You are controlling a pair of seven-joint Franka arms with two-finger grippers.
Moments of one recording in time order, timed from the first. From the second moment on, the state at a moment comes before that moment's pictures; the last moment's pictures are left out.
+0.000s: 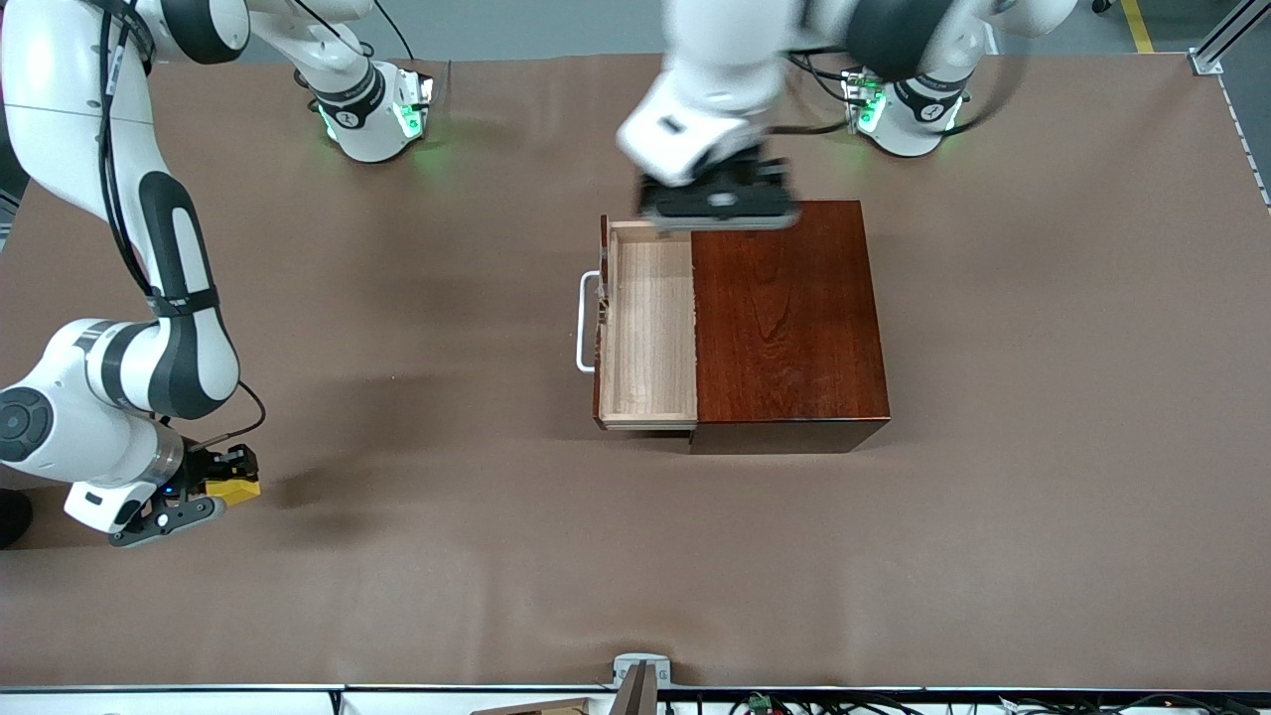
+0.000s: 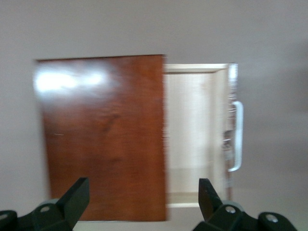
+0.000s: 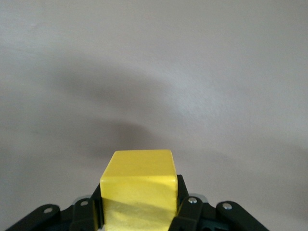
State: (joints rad) left arm -0.57 0.27 -0.14 -1.23 0.08 1.51 -0.64; right arm 0.01 0.67 -0.12 -1.47 0.06 2.15 -0.52
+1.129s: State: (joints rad) left arm -0.01 0.10 -0.14 -1.40 0.03 1.49 -0.17; right arm 0.03 0.56 0.25 -1.43 0.06 2.11 -0.87
